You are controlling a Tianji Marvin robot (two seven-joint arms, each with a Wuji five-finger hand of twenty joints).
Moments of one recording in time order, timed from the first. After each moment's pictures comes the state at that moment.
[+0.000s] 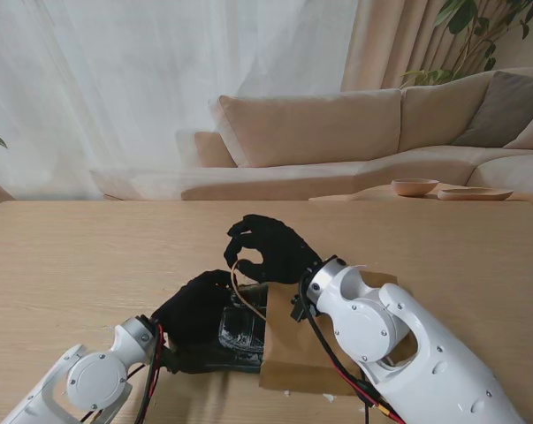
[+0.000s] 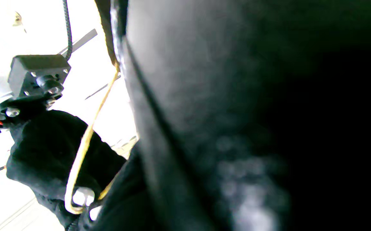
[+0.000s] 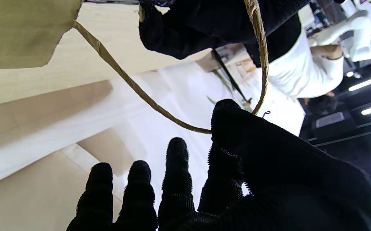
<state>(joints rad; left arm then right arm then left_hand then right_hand) 1.69 -1.08 -1.20 -1.65 0.26 -0.32 -0.15 -1.42 -1.09 0.98 -1.85 -0.55 -0.01 0.11 1.21 -0.39 0.23 -0.11 0.83 0.31 0.55 0.52 0.26 0.01 0.65 1.20 0.03 0.12 0.61 1.40 -0.12 0.16 0.29 1.09 0.59 -0.43 0.89 -0.06 0.67 -0.31 0.84 0.88 0.32 -0.06 0.58 0.29 0.12 0.00 0.28 0.21 0.05 0.05 0.27 0.51</state>
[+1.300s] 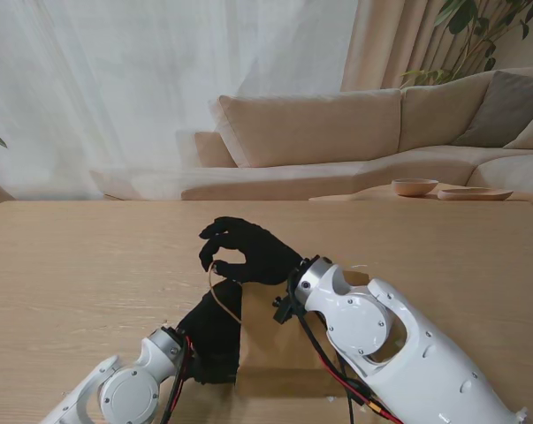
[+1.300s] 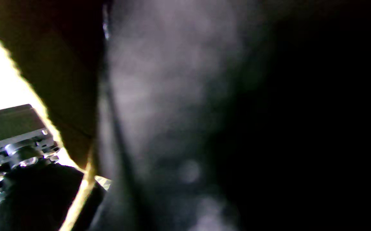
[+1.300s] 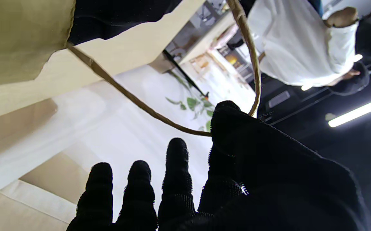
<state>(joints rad) 1.67 -1.11 -1.07 -1.65 0.36 -0.28 0.02 -1.36 -1.11 0.93 -1.77 -0.33 -0.16 0.11 1.21 -0.42 0.21 -0.11 0.85 0.32 0.62 0.53 0.38 0.09 0.65 1.36 0.04 0.21 1.08 1.47 -0.13 0.24 0.37 1.25 0.63 -0.37 0.79 -0.06 0.65 -0.31 0.79 0.91 0.32 -0.06 0.58 0.29 0.12 0.00 0.28 0.21 0.05 0.05 0.28 0.51</state>
